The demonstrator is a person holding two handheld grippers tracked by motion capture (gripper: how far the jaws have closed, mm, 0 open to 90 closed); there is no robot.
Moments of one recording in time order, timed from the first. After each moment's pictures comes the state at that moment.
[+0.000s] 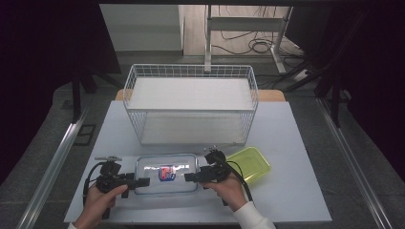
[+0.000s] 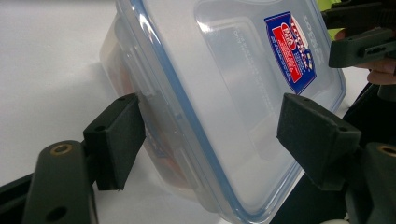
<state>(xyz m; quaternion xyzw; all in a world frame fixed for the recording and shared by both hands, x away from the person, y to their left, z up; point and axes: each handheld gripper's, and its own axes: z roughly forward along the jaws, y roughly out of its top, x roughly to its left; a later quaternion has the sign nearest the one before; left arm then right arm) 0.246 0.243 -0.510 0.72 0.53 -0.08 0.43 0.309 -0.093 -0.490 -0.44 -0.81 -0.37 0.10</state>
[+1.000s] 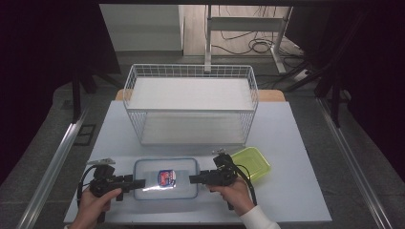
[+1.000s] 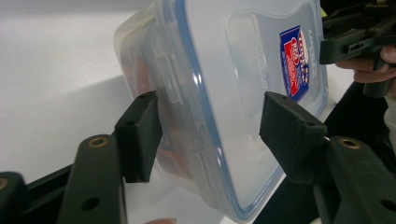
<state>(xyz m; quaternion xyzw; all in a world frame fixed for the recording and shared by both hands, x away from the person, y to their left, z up) 0.231 0.255 -0.505 0.72 0.51 -0.07 0.46 0.300 -0.115 -0.490 -0.42 -0.79 -0.42 0.15</state>
